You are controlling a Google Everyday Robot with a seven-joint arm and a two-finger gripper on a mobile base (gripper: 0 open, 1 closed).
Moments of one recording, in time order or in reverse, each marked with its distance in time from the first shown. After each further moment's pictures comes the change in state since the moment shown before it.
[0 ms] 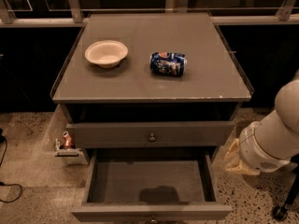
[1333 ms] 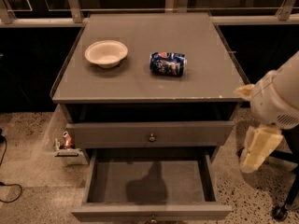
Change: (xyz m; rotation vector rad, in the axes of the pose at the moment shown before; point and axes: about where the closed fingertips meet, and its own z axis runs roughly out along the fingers) arm -0.038 -0.043 -0.105 0.078 -0.013 -0.002
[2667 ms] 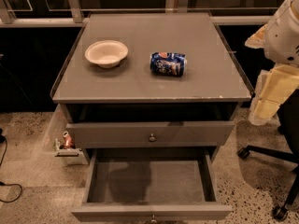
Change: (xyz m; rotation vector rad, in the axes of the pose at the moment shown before) arm -0.033 -0.048 -0.093 0.068 0.044 0.028
